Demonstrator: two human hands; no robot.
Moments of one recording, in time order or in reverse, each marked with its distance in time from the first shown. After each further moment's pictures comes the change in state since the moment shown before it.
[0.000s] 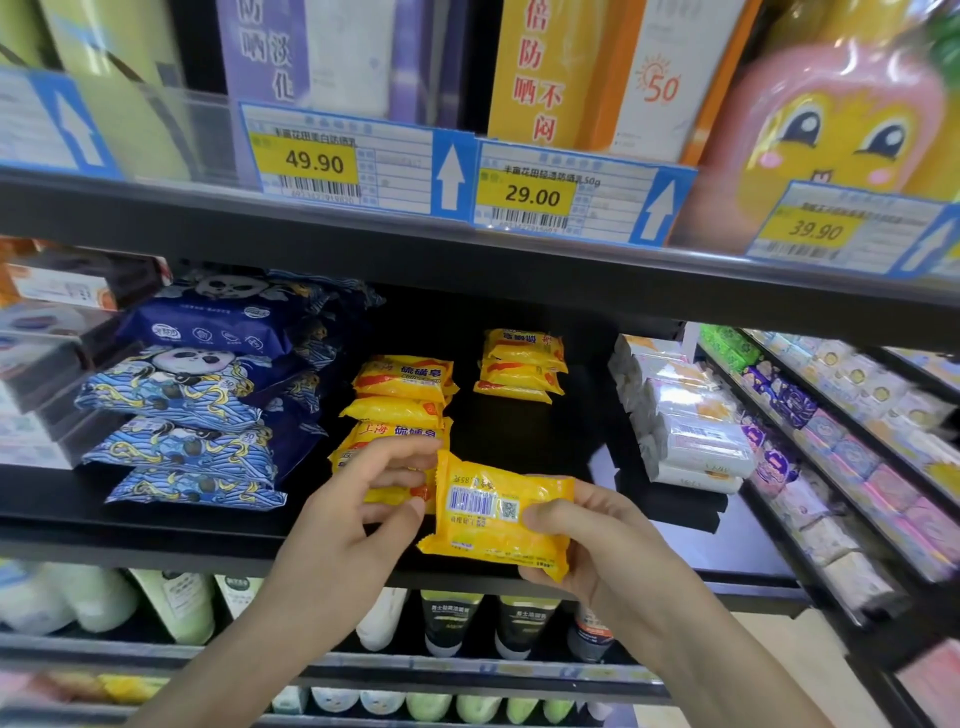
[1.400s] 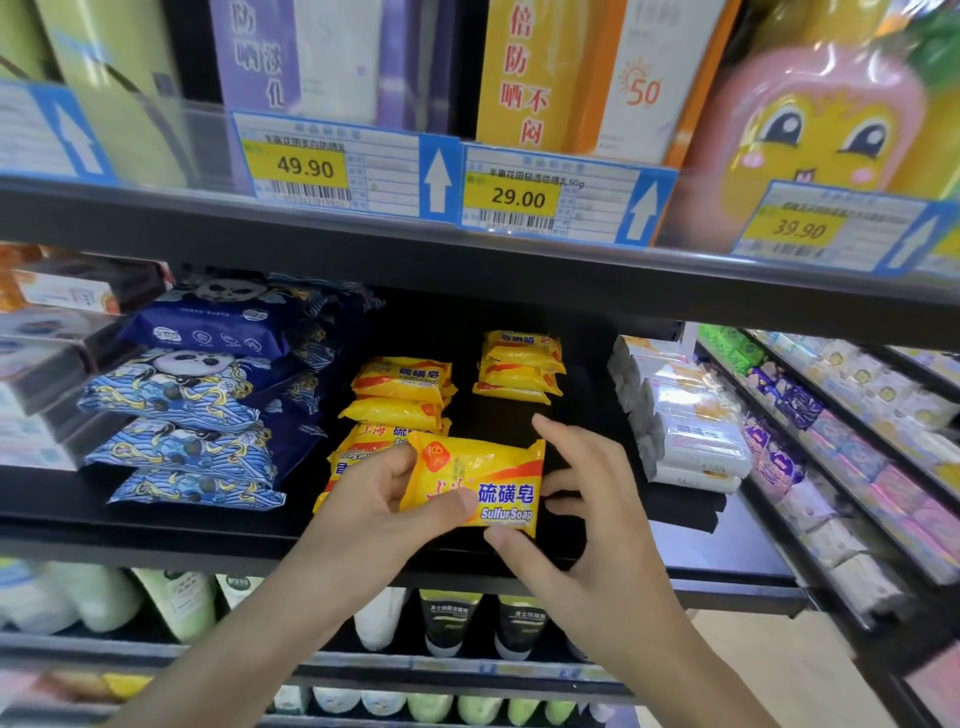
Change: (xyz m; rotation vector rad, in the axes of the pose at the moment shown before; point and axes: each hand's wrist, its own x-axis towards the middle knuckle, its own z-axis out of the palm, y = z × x) left_hand 0.011 0.027 0.014 -0.258 -0.123 -0.276; right_hand 0.000 0.027 -0.007 -0.802 0.194 -0.877
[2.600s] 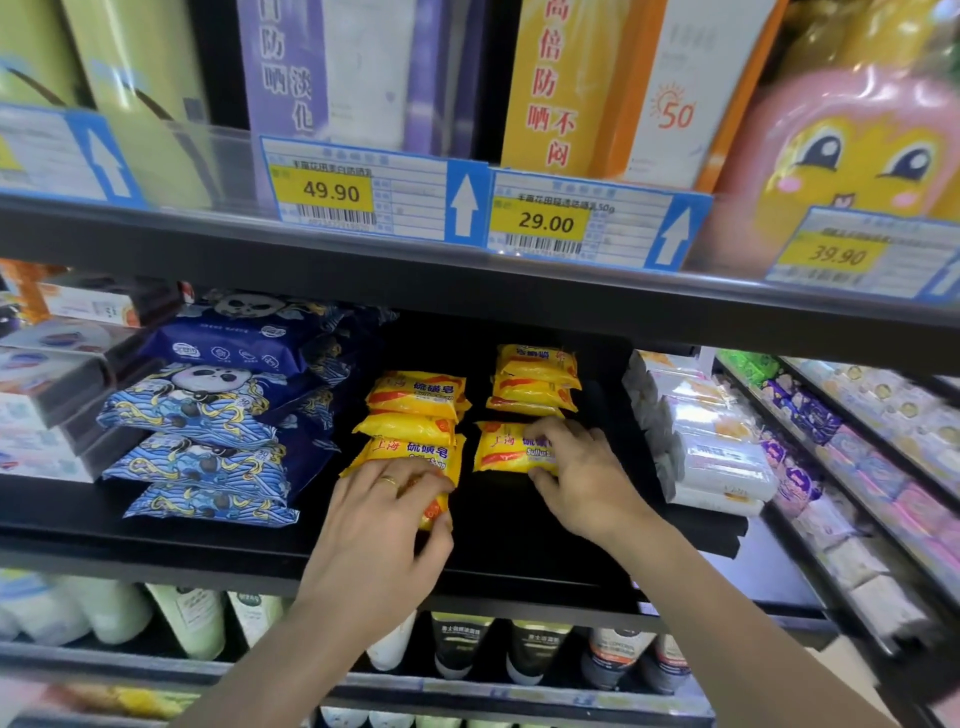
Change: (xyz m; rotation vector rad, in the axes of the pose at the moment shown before) left_hand 0.039 -0.069 -0.021 1.131 0.296 0.426; right_hand 0.095 0.094 0.022 -0.518 -0.283 0.211
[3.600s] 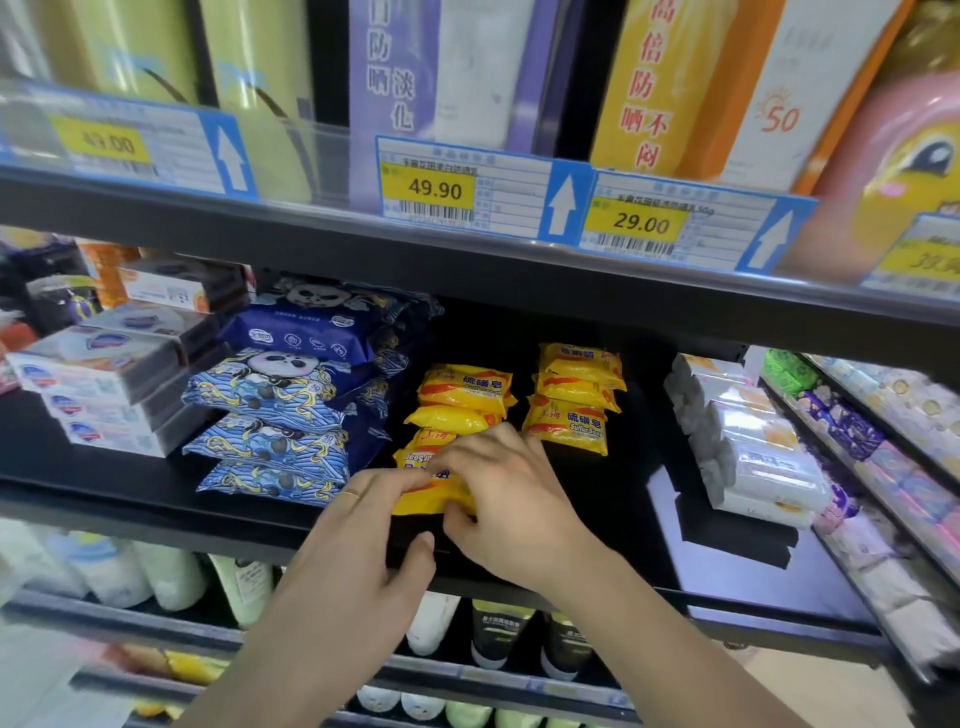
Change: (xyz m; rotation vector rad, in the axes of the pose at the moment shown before) left_hand -0.047 -0.003 -0.081 -0.431 -0.092 -0.250; right_hand -0.025 -0.122 0.025 -0.087 0.037 -0.436
